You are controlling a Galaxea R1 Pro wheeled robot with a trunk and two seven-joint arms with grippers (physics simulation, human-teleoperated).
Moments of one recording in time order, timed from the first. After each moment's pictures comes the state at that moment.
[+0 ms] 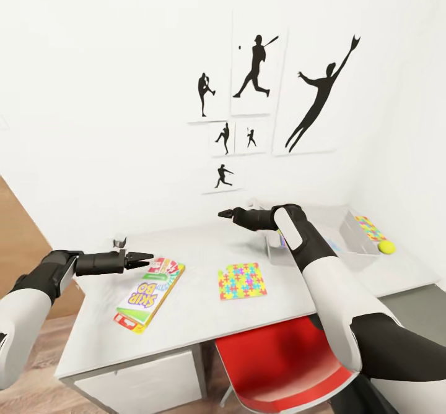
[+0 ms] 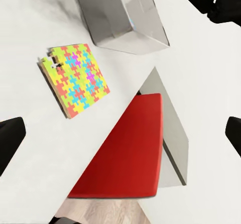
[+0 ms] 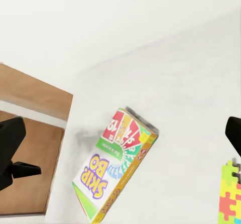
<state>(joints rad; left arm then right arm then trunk) -0.99 0.33 0.16 -0.42 -0.13 0.72 -1.48 -1.10 0.11 0.09 -0.73 -0.55 0.86 0.24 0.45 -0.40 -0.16</state>
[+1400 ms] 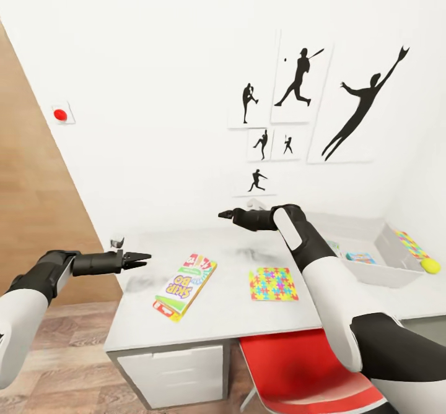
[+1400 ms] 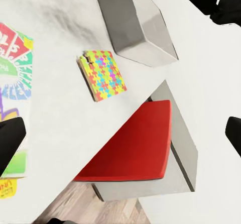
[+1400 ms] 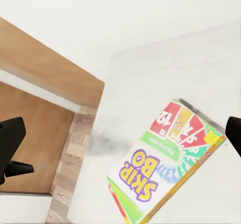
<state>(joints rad) -0.99 0.34 0.16 -0.42 -0.13 0.73 -1.48 -1.10 0.11 0.10 -0.73 -0.55 0.86 0.23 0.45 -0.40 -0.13</state>
